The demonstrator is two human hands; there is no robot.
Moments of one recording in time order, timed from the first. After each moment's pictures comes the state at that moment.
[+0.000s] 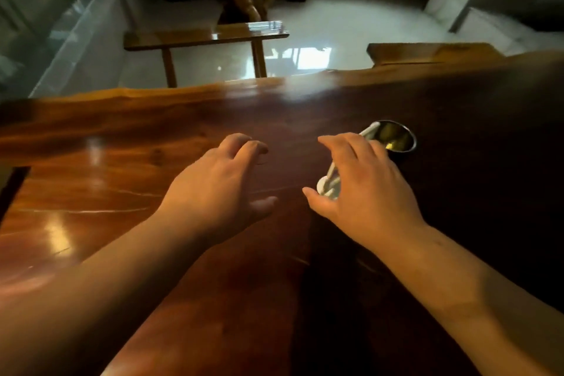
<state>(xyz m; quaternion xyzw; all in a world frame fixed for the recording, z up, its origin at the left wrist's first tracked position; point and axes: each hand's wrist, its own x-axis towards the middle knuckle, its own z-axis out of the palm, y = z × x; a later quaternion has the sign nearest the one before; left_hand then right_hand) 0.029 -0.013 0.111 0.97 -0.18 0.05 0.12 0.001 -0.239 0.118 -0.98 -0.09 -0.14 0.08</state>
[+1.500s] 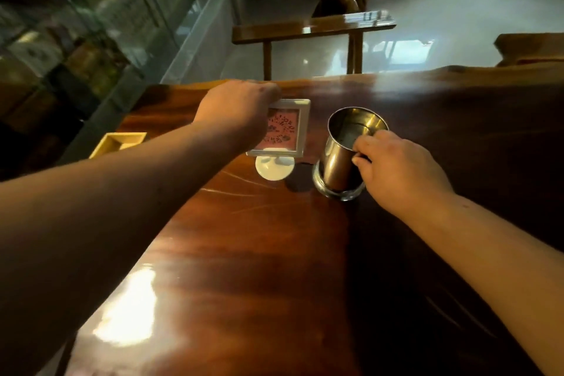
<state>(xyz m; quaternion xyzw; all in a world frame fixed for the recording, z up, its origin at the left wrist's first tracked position) 0.124 0.146 0.128 0.99 -0.06 0.12 0.01 0.102 -0.113 0.072 -0.96 -0.22 -0.09 0.12</state>
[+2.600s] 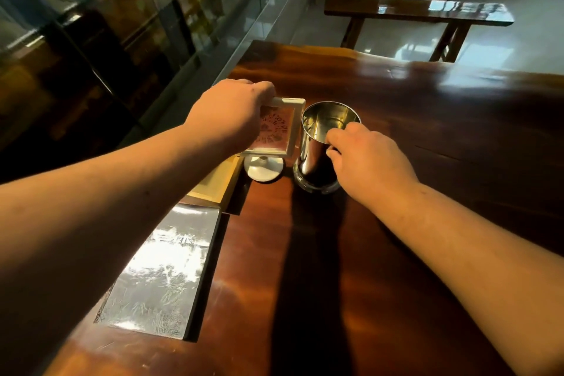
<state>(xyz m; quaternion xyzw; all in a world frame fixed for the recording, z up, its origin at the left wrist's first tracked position) 0.010 0.448 0.063 0.99 0.04 0.11 0.07 0.043 0.209 0.024 -0.93 -0.34 -0.06 0.11</state>
